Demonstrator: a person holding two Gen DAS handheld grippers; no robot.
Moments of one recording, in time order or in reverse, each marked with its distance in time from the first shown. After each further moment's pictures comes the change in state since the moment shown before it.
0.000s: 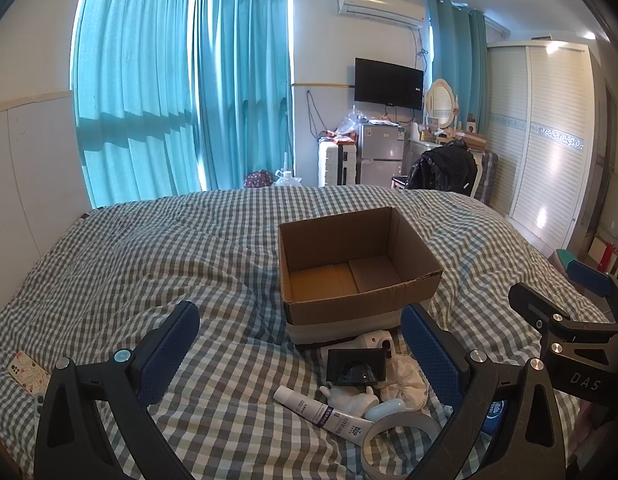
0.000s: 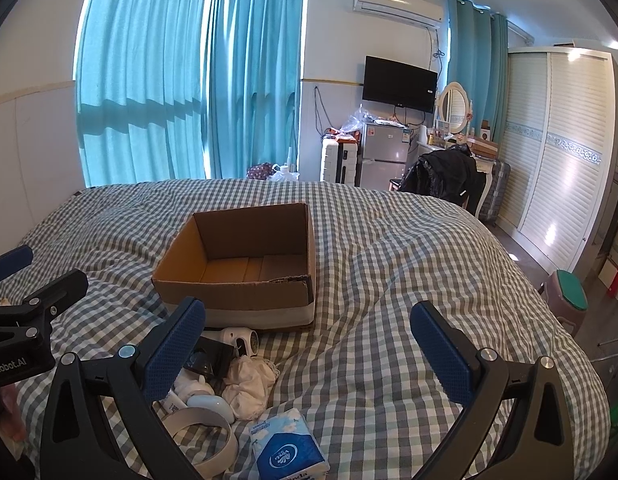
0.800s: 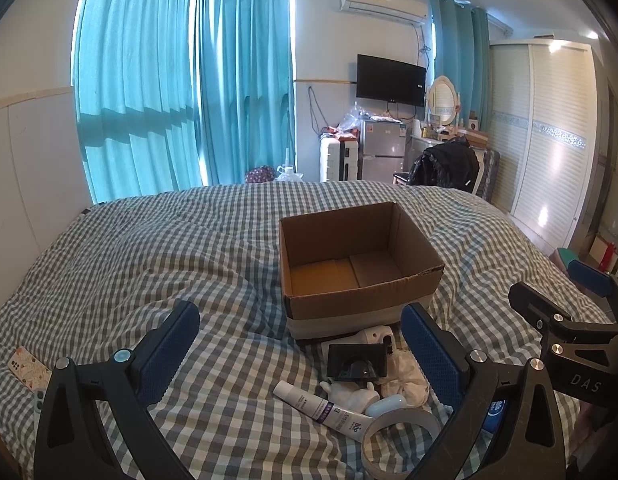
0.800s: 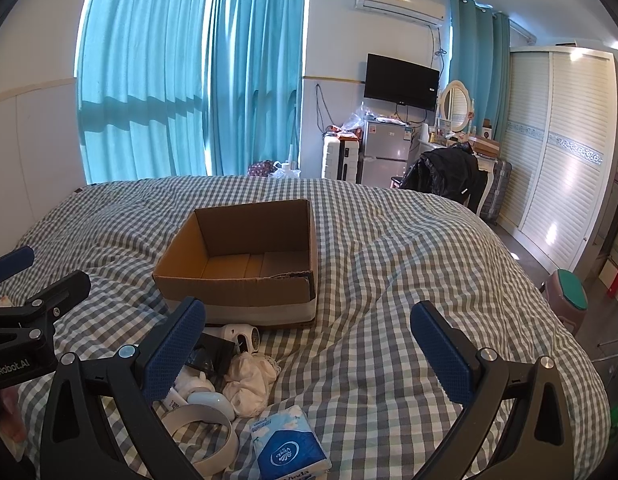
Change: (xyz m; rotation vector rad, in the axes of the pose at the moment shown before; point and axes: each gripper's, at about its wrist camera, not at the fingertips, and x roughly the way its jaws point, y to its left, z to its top) left arm 0.000 -0.002 -0.004 -0.001 0.013 0.007; right arm 0.002 0.003 -0.003 -0.005 0.008 0.002
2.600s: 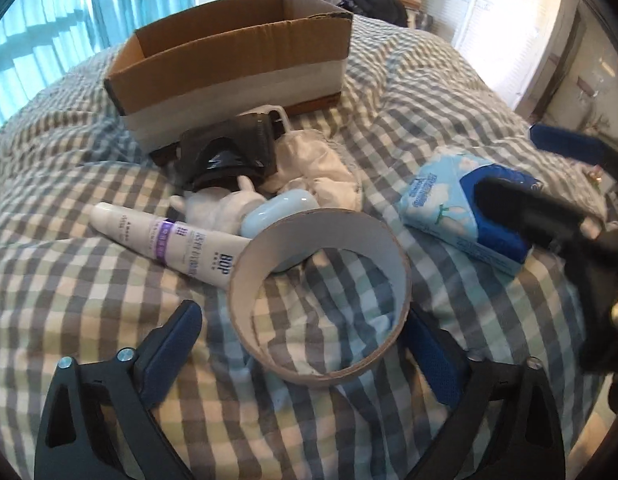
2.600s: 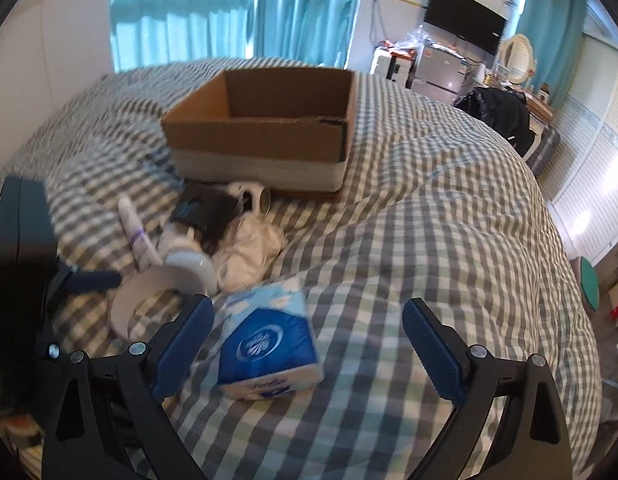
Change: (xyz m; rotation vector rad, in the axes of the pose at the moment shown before) left arm 0.091 -0.074 -0.128 0.156 0.530 -0.303; right arm 0.047 -0.002 -0.077 -0.203 0.373 0.111
